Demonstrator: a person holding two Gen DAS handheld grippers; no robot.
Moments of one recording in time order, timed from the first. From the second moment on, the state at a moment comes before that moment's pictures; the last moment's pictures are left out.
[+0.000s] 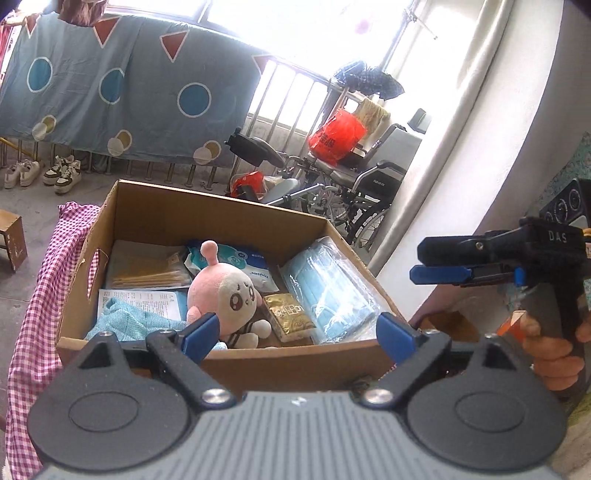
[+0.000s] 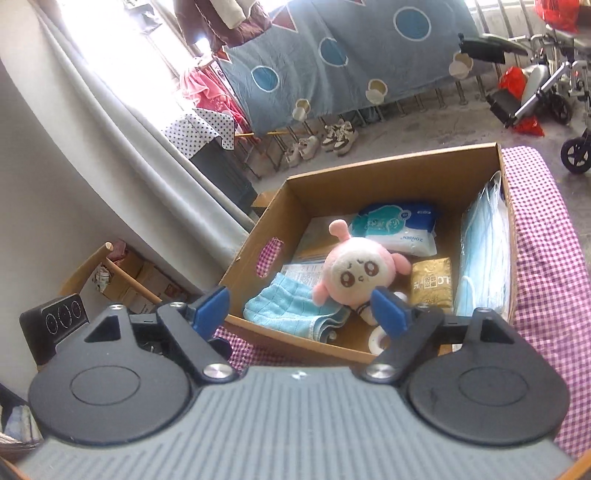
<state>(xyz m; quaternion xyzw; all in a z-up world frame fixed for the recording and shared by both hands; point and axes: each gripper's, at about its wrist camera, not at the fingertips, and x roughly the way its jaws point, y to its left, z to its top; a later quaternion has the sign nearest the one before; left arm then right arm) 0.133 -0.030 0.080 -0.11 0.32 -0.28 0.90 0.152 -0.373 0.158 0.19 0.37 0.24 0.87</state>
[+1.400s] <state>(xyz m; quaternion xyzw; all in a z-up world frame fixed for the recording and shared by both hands) 0.114 -0.197 -0.020 0.11 0.39 -0.36 0.84 0.097 -0.439 -0.017 0.11 0.42 0.08 0.90</state>
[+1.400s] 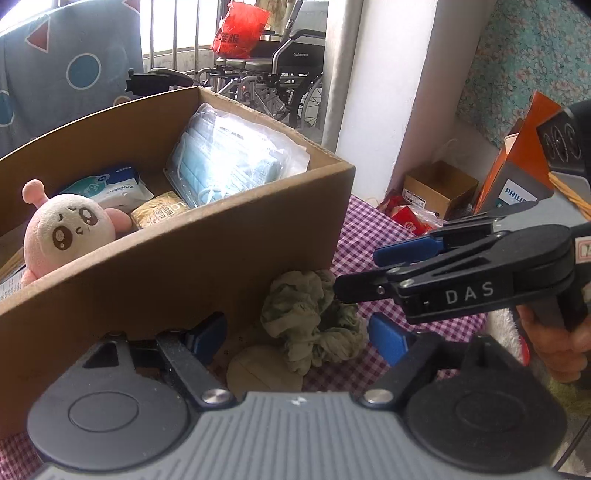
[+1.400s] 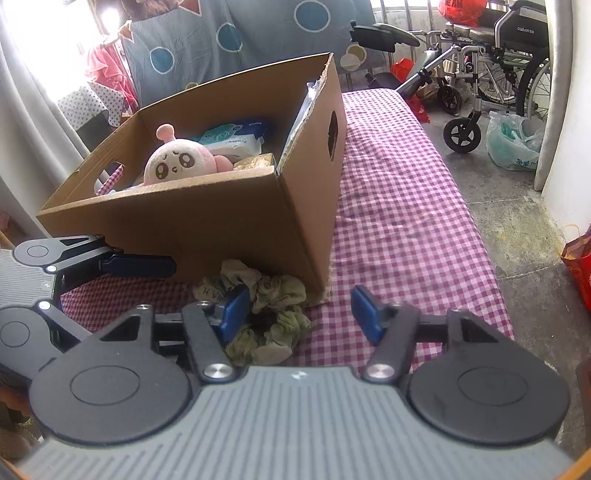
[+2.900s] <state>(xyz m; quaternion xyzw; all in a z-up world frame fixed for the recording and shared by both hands) 0.216 -0.156 0.060 -0.04 0.38 -0.37 0.85 0.221 -0.353 0.114 -0.14 0.40 0.17 0.89</state>
